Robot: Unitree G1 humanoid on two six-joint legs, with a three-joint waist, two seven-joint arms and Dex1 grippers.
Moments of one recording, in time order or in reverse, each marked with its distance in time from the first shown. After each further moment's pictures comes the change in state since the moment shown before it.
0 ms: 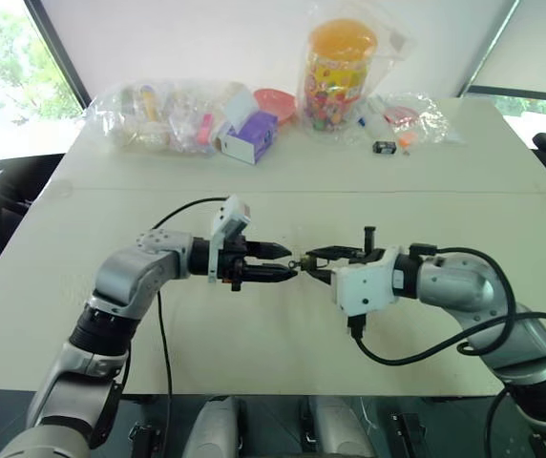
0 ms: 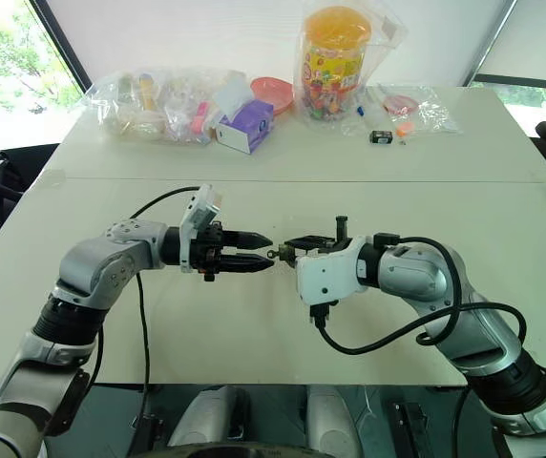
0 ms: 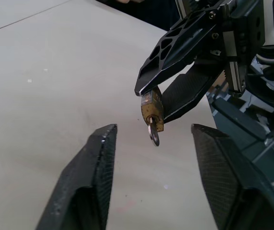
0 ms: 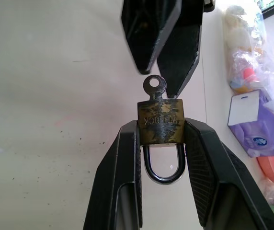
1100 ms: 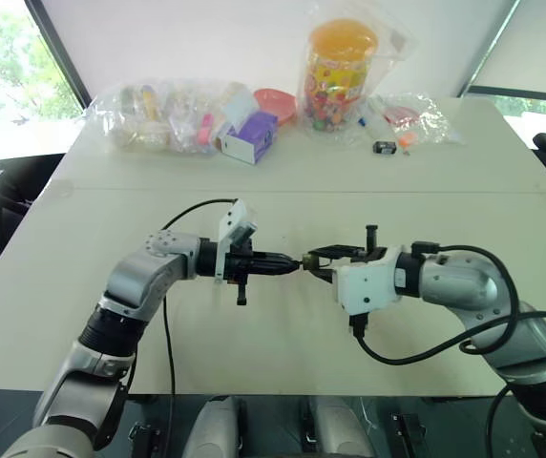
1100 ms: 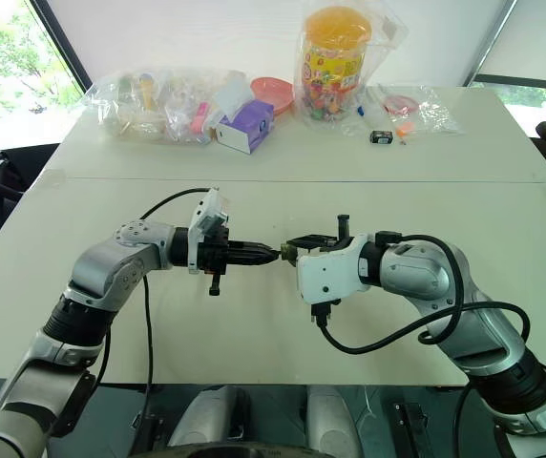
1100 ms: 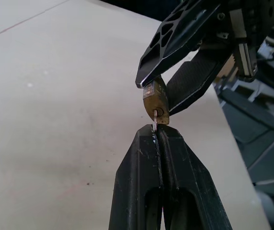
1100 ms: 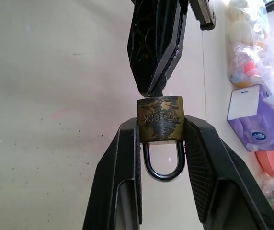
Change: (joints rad) left arm 0.003 -0.016 -0.052 0.031 0.124 -0.181 -0.017; right arm -0.001 -0.010 -0.007 -0.016 0.002 0.053 0.034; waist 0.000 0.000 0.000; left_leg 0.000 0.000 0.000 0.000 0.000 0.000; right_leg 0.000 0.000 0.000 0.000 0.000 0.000
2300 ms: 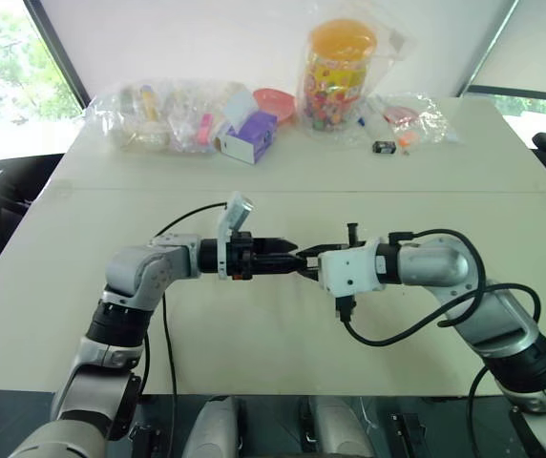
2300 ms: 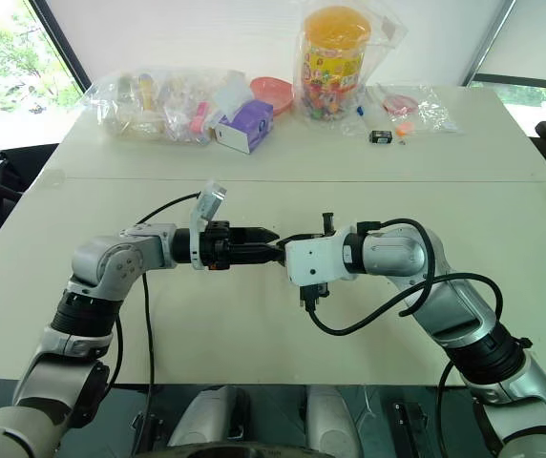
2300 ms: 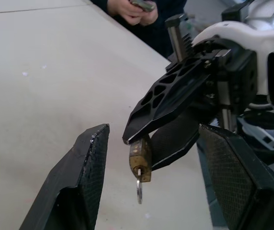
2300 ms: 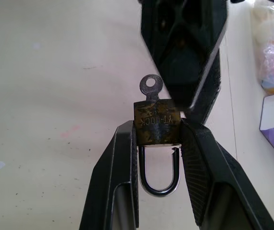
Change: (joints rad) left arm -0.032 -0.073 0.111 0.046 -0.209 0.374 0.114; right arm -0.131 0.059 0.092 0.139 0.039 0.024 0.057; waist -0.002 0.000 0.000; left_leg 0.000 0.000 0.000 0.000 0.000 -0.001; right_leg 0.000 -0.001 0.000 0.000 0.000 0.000
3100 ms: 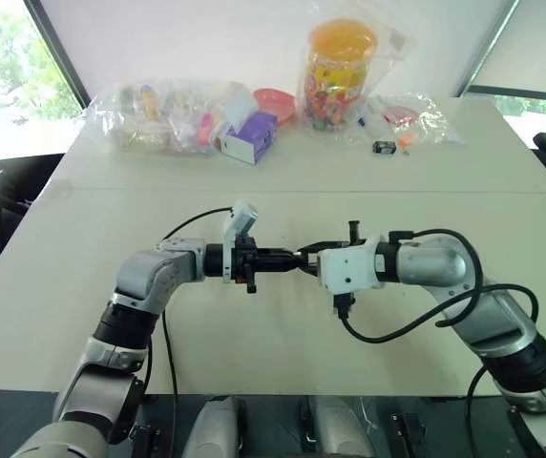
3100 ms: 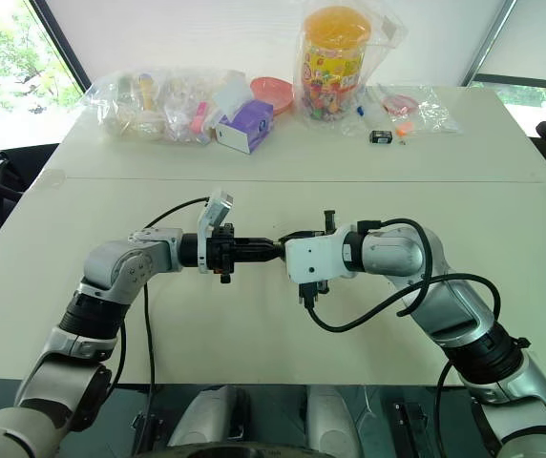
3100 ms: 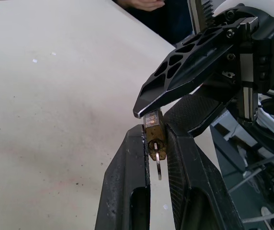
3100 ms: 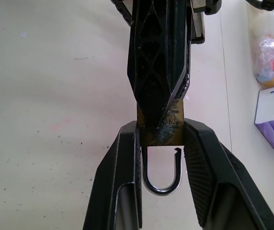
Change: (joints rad) left arm 0.005 -0.006 -0.032 0.052 0.058 -0.073 -0.023; right arm 0.003 0.011 0.000 -0.007 -0.018 0.036 -0.010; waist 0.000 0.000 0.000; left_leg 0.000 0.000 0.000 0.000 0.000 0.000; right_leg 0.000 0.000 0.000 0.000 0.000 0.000
